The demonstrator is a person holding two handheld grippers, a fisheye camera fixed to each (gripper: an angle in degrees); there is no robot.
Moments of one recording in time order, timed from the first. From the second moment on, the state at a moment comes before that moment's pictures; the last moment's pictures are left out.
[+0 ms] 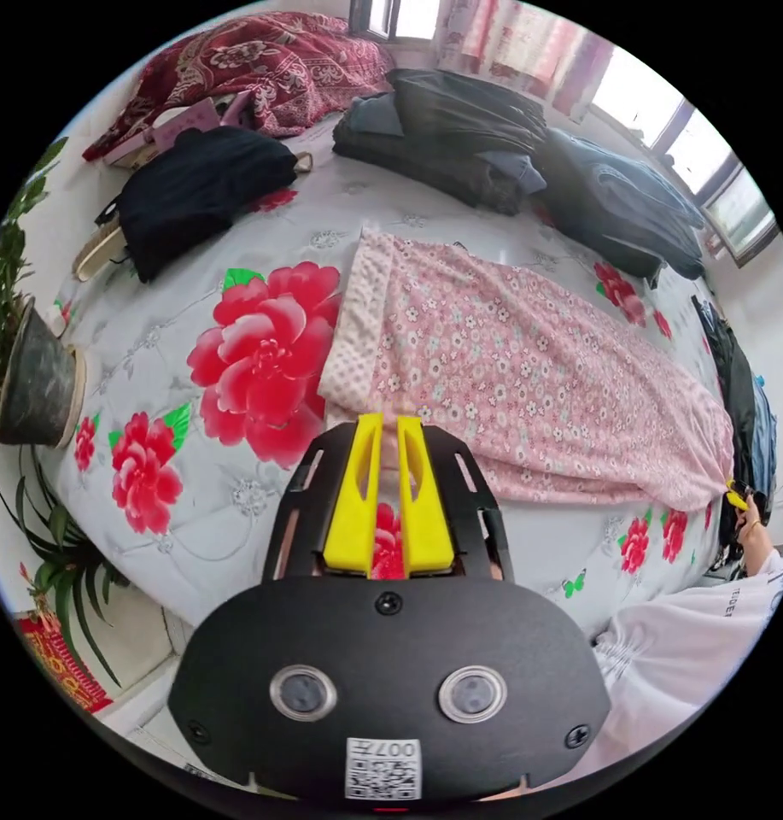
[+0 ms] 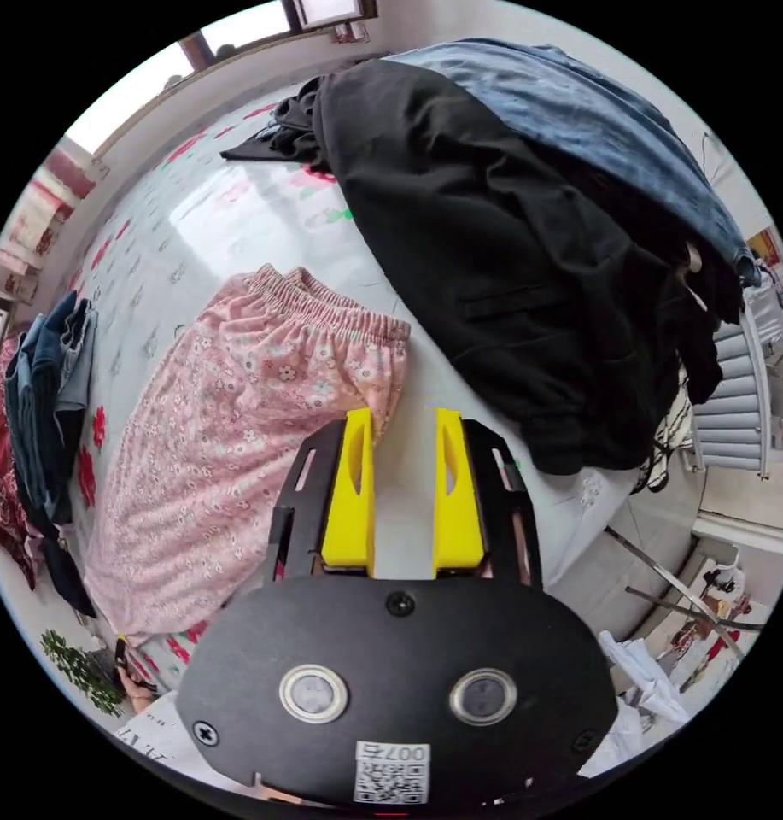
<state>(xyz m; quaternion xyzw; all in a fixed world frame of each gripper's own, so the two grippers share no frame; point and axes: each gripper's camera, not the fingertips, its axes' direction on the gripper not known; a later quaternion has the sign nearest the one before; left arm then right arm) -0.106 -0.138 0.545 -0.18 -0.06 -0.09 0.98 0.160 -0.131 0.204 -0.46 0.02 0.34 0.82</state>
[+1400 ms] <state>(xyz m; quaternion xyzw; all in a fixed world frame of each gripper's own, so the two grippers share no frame) -0.028 -0.136 0.514 -0.22 -0.11 -0.05 0.97 -0.108 -0.109 0.059 -0.37 -0.17 0.07 0.91</state>
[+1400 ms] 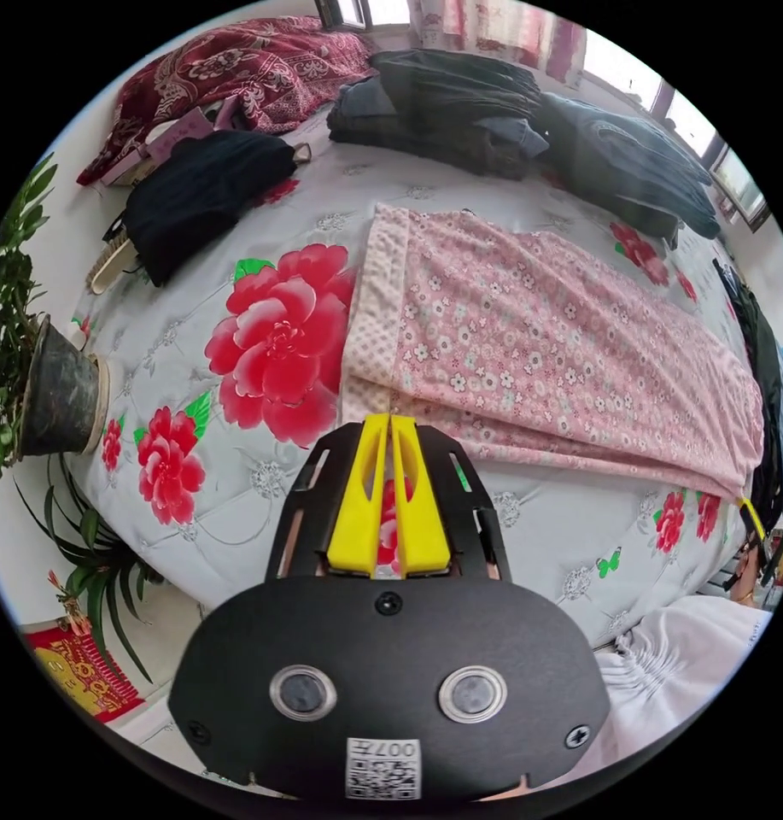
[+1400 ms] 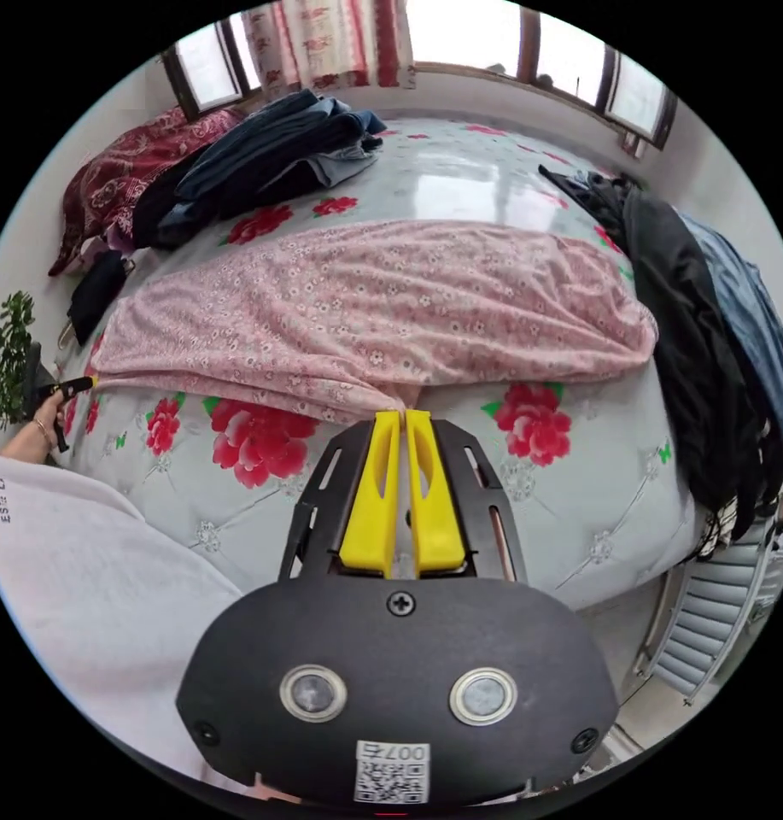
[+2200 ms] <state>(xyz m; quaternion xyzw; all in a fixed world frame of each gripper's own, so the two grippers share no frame) -0.068 -0.138 0.498 -0.17 -0.05 -0.07 0.98 -0.206 -0.121 0.053 -0.40 -0.20 -0.15 0.88</state>
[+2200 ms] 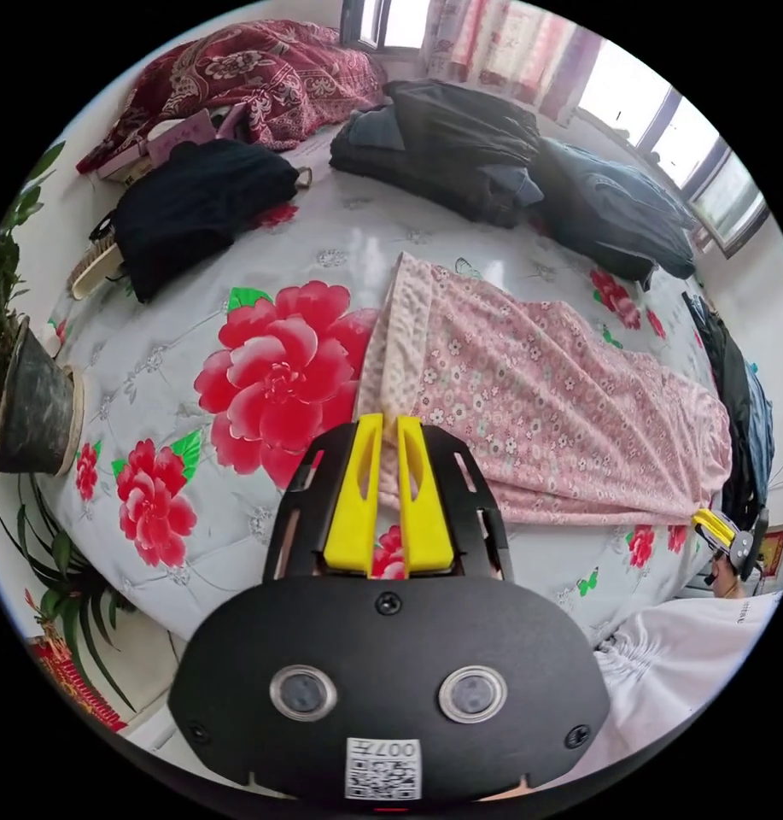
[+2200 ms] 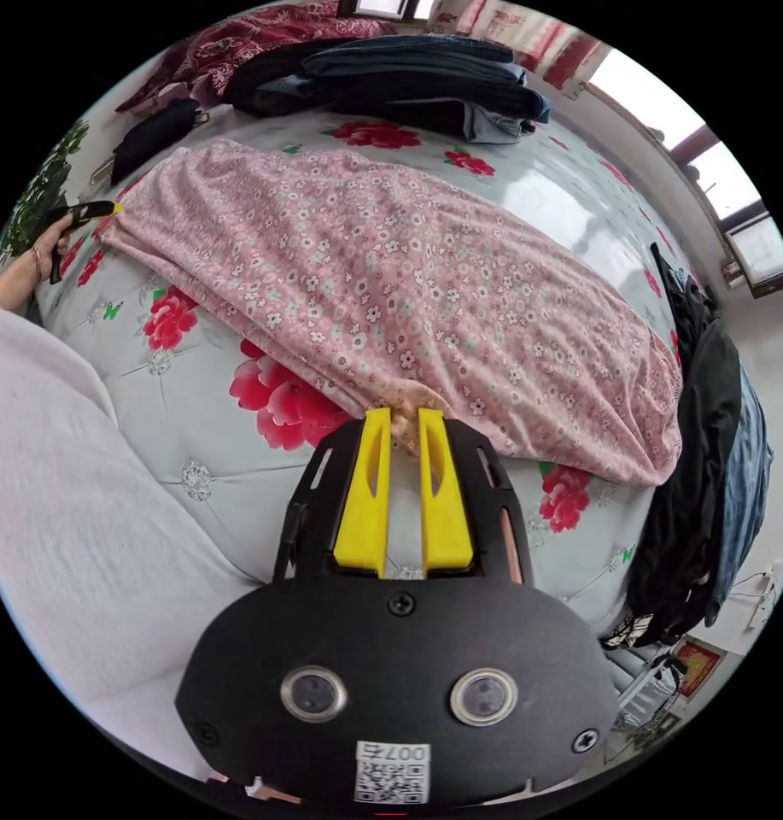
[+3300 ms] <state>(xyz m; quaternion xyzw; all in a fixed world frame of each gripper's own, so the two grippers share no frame) -0.103 -0.075 0.490 -0.16 0.30 -0.23 0.91 -0.038 -0.110 0.059 -0.42 -0.33 0.13 0.83</state>
